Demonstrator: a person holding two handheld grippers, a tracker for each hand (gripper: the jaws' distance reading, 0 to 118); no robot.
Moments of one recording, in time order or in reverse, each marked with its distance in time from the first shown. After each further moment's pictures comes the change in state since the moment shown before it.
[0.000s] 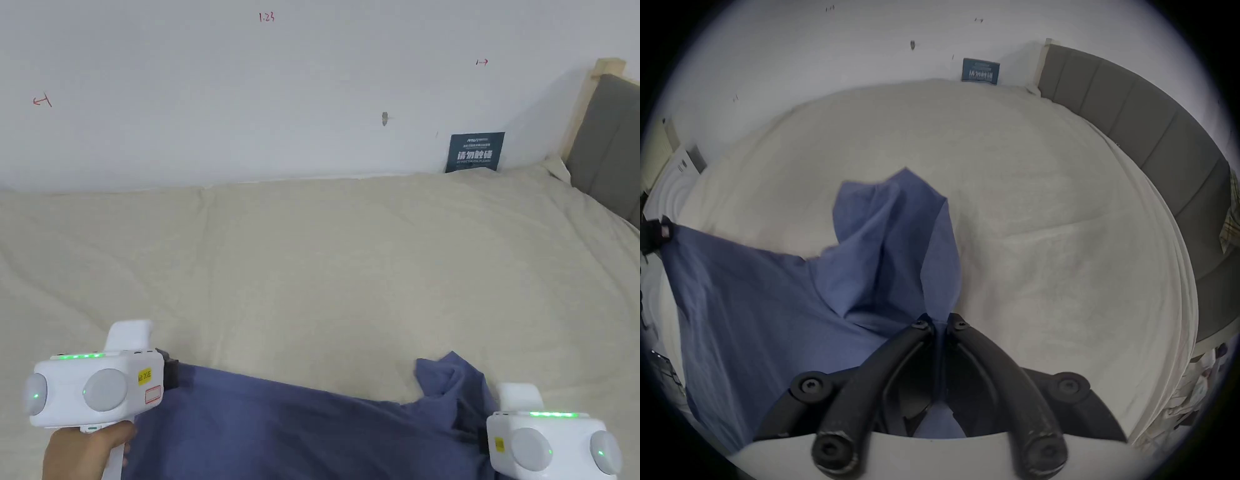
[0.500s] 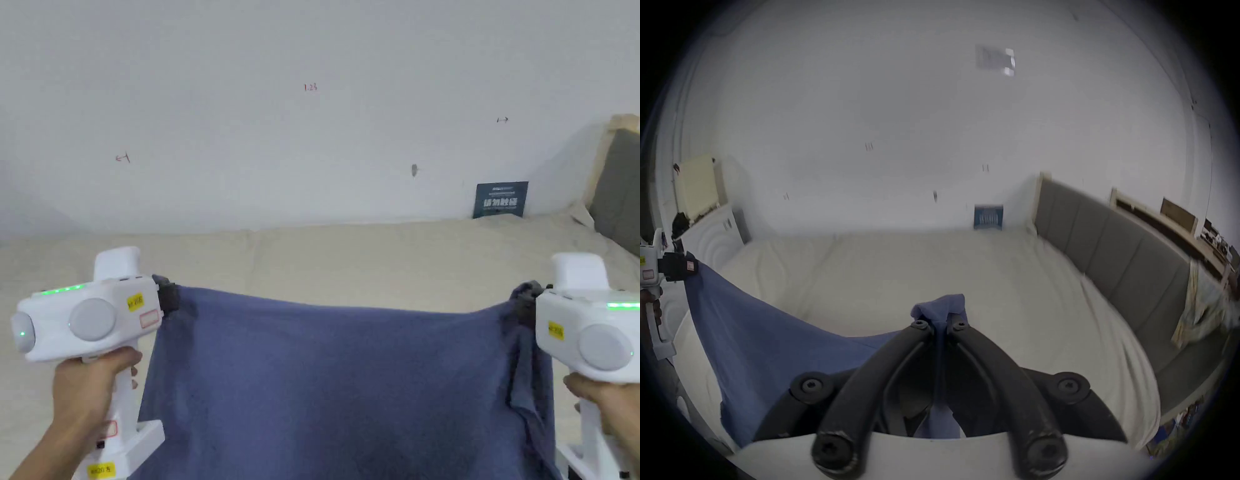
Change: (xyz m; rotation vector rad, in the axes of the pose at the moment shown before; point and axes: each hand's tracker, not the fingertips) left arm -0.016 0.071 0.189 0.380 0.012 0.105; right arm 0.003 0.104 0.214 0.579 0.106 0.040
